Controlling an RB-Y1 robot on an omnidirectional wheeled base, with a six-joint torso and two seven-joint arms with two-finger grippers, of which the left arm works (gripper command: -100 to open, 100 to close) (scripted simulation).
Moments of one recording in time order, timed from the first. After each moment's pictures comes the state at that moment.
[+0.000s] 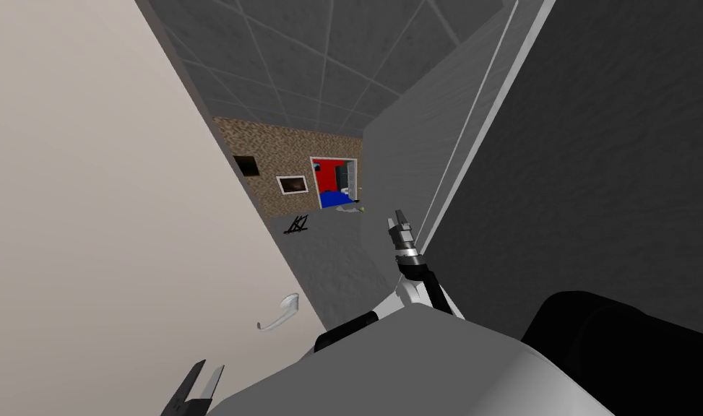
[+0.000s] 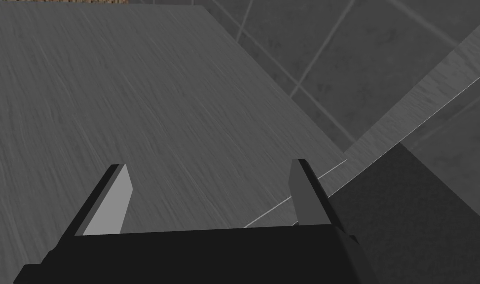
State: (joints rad) arm 0.27 0.03 1.04 -0.94 -0.99 -1.27 0.74
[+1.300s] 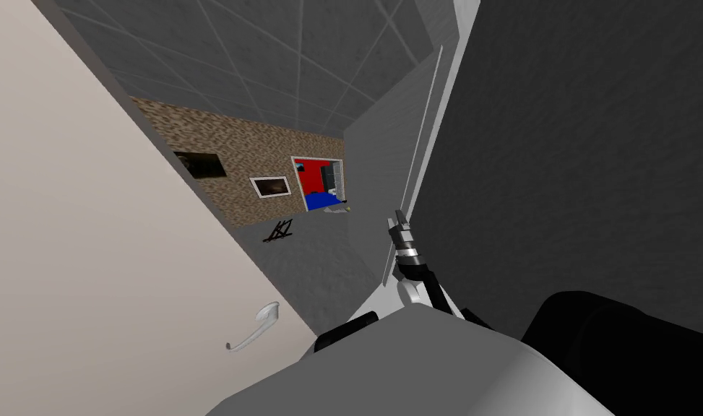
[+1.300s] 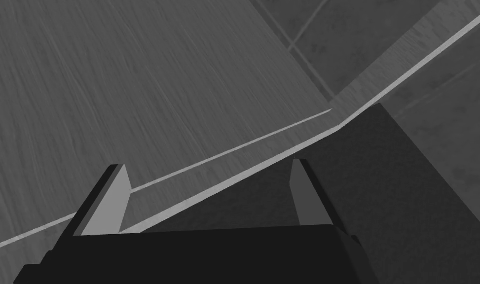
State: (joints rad) arm 0.40 0.02 1.00 -0.90 -0.74 -1.27 0.67
